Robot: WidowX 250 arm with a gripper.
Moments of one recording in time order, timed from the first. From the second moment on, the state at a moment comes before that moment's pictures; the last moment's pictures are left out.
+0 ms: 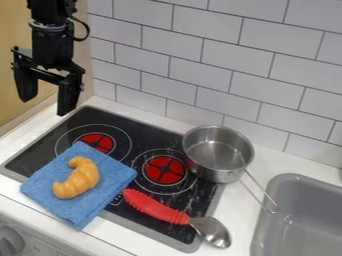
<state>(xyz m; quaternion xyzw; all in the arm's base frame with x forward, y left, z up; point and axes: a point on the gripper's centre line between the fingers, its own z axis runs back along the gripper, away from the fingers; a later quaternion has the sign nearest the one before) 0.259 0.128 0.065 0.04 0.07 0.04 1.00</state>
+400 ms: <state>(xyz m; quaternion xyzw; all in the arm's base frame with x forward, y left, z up) 0.232 0.108 0.046 0.04 0.11 -0.08 0.99</state>
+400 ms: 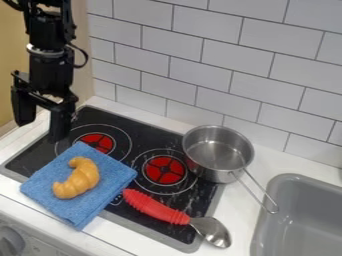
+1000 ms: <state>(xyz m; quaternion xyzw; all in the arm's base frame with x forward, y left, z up) 0.200 0.026 0.053 0.00 0.04 -0.44 0.90</state>
